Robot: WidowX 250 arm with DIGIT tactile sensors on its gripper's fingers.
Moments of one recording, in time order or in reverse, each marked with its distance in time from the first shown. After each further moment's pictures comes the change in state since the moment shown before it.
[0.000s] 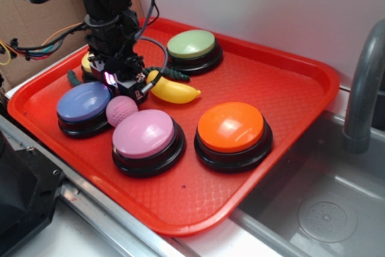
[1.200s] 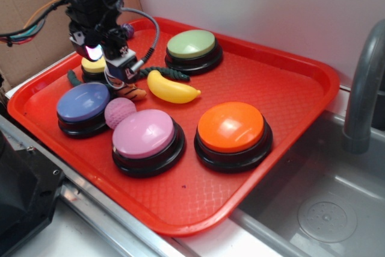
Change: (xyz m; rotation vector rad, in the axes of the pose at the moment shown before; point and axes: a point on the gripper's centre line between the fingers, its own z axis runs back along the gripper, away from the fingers) arm -0.005 -0.006 0.039 -0.013 -0.056 -0.056
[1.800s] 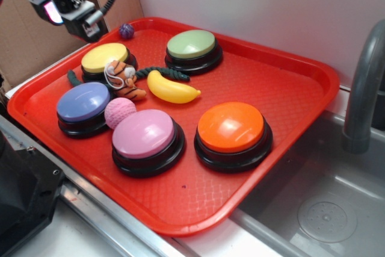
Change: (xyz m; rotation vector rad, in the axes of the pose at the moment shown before) arm -0.021 0.004 0.068 -0.096 -0.043 0.005
